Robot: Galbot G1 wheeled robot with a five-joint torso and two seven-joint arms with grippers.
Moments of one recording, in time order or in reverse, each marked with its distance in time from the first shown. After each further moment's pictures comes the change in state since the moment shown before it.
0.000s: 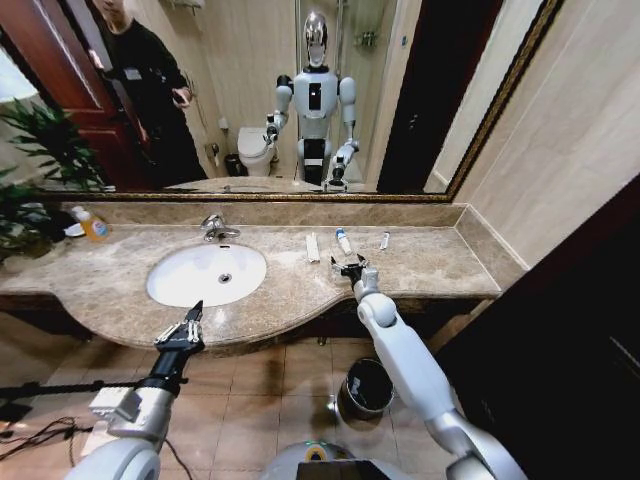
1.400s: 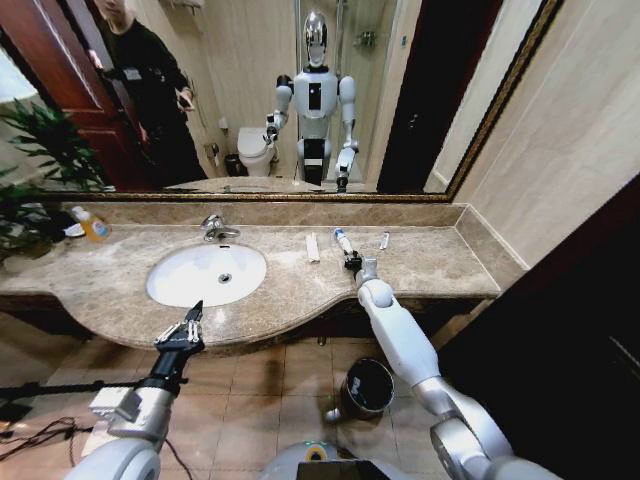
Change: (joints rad) left arm 0.000 0.000 0.000 0.000 0.000 0.000 0.000; right arm 0.097 0.024 0.021 -0.187 -0.012 0.012 -0.010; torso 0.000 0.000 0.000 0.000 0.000
